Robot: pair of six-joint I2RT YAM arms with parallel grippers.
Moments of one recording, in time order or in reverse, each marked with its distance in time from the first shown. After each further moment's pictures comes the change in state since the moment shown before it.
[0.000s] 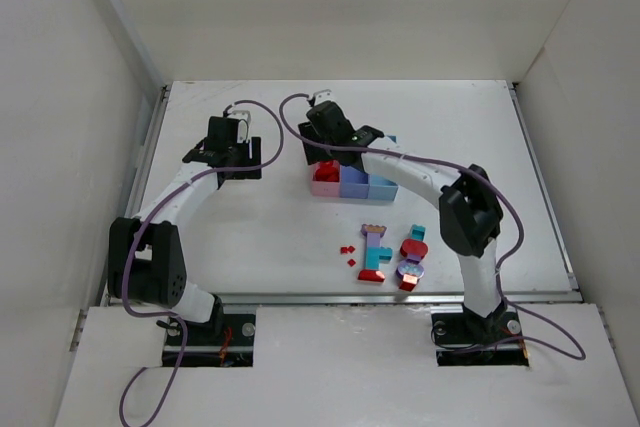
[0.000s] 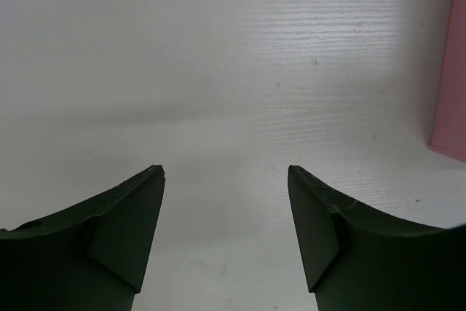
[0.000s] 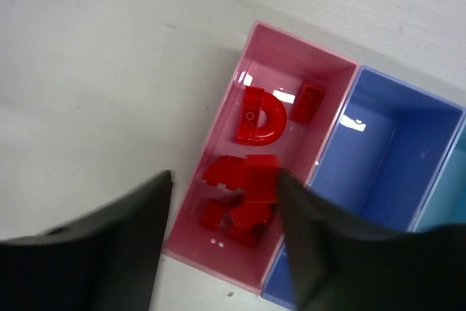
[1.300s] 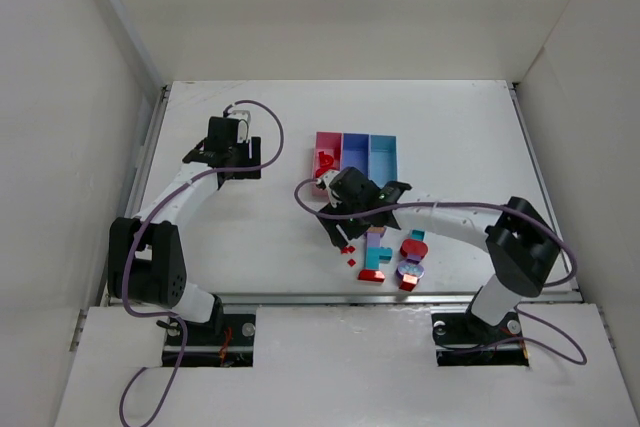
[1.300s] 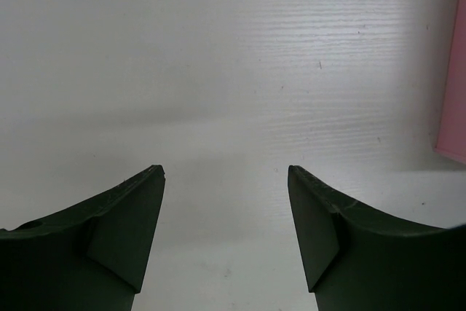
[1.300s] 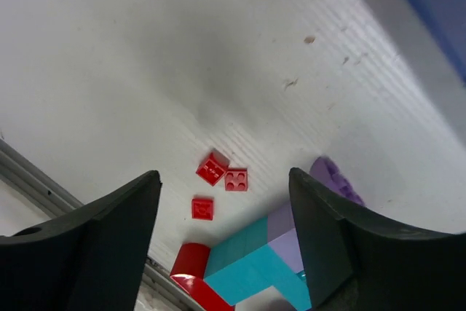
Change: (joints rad) left arm 0.000 -0.001 -0.003 0.010 -0.013 0.010; right arm 0.129 -0.403 -0.617 -0.056 -0.321 -0.140
